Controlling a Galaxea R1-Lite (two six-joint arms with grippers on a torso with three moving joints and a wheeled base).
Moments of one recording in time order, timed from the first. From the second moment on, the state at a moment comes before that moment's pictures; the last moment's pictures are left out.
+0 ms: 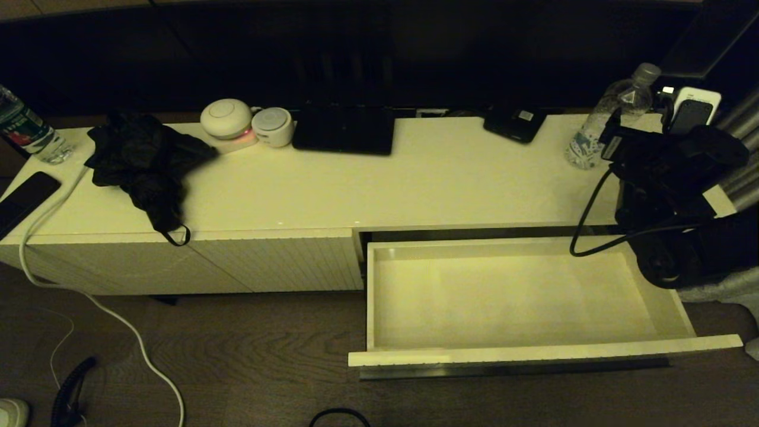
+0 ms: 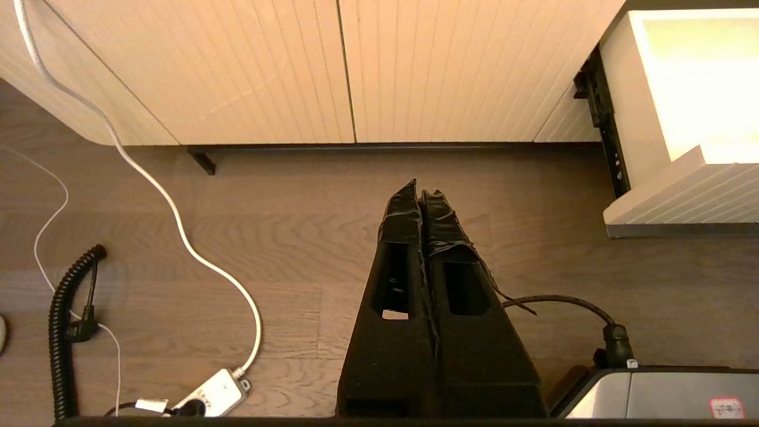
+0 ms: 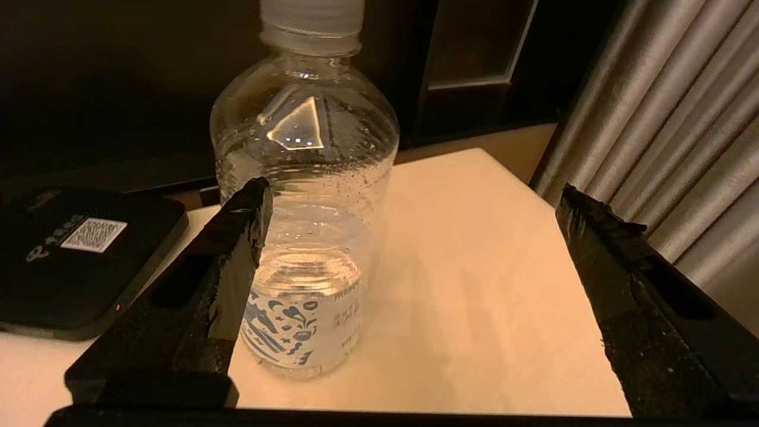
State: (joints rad) left arm 0.00 0.00 0.00 0.00 0.00 -0.01; right arm 0.11 2.03 -1.15 -1.43 -0.63 -0.16
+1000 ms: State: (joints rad) left arm 0.00 0.00 0.00 0.00 0.00 -0.02; right arm 0.11 2.06 -1.17 -1.44 -0.64 -0.17
